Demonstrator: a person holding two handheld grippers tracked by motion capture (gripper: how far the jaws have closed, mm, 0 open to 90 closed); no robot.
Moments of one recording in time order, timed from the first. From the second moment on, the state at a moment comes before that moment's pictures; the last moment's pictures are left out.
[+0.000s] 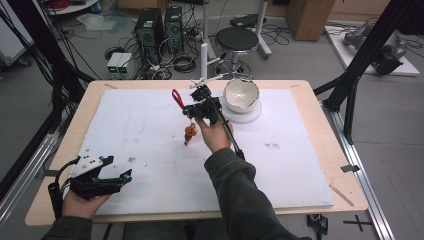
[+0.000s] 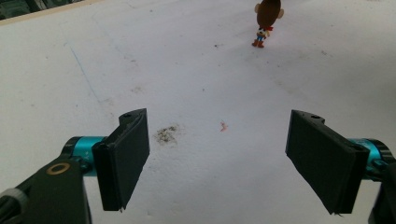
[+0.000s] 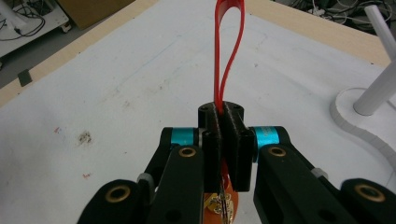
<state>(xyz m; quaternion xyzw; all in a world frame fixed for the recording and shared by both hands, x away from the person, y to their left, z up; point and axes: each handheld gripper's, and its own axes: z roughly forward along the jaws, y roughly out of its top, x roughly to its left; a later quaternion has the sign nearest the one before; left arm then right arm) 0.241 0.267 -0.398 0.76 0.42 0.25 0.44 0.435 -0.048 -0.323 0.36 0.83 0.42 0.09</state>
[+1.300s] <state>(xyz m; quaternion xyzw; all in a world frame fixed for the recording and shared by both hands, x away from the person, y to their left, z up) 0.241 0.267 -0.398 0.76 0.42 0.25 0.44 0.452 -0.099 -0.297 0.41 0.80 0.42 0.14</state>
